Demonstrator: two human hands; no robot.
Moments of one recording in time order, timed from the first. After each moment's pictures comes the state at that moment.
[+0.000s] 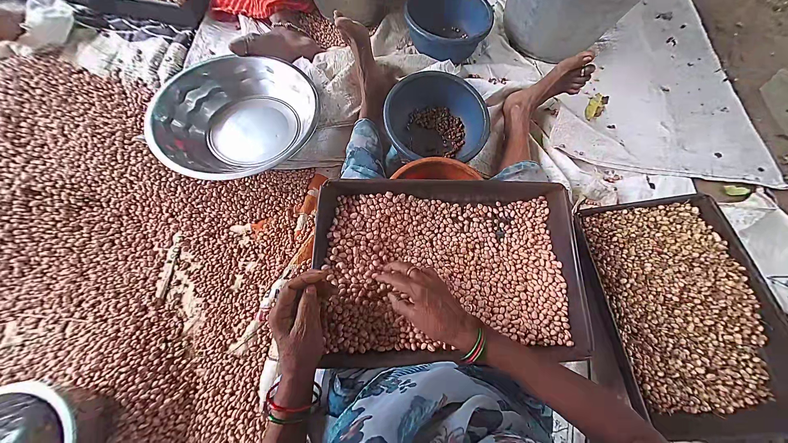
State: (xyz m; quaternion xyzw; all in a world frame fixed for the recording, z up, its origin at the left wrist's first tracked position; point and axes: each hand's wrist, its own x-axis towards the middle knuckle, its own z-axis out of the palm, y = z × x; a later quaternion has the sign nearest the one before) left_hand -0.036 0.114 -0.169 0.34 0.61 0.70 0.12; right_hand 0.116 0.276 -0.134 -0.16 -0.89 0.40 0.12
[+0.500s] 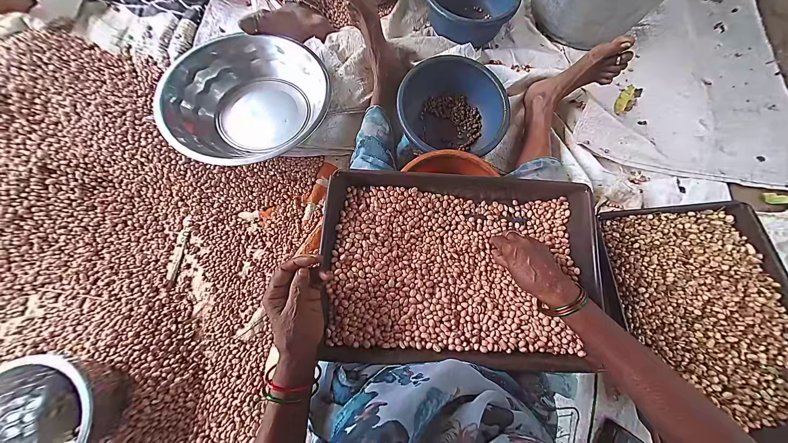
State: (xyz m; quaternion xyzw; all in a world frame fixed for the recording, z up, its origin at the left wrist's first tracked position) left_hand -0.045 0.124 -0.161 0.25 0.55 0.78 0.15; right_hand 0.188 0.399 -0.141 -0.27 -0.95 0.13 -0.08
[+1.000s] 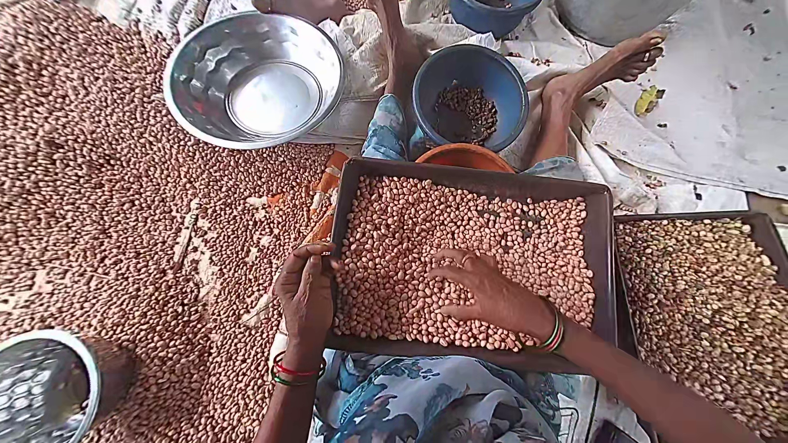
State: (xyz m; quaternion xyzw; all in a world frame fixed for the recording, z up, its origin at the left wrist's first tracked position) left_hand -0.045 0.128 -0.162 0.24 0.56 0.78 0.14; right_hand 0.151 0.339 -0.104 -0.11 -0.91 0.39 -0.10
